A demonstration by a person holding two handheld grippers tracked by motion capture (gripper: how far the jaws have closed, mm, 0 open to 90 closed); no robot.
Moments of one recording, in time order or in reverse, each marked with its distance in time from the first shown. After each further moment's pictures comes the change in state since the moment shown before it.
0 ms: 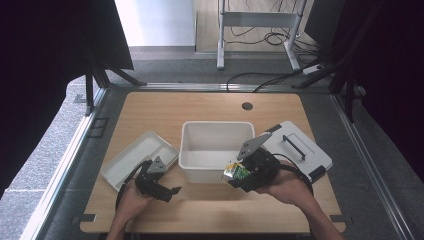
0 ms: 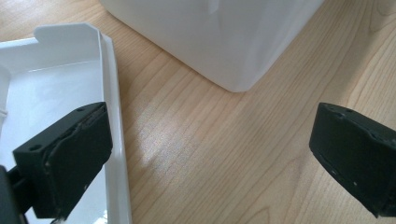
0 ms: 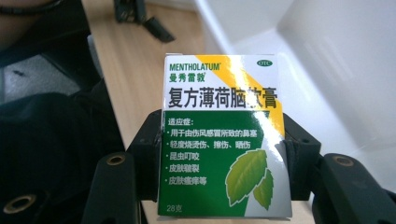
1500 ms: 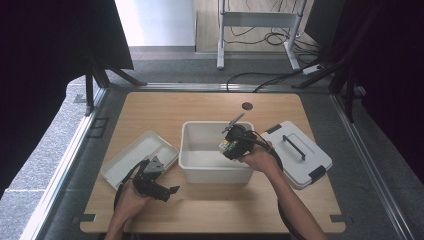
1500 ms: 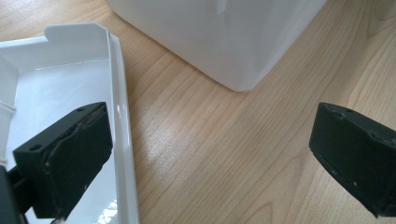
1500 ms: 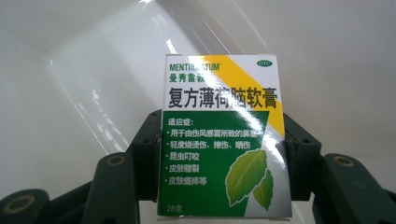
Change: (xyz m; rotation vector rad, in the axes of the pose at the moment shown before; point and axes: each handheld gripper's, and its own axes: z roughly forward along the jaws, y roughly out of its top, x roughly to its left) left arm 0.003 -0.003 -0.004 -0.020 -0.001 -0.007; right arm -0.093 0.017 0.100 0.169 -0.226 0.149
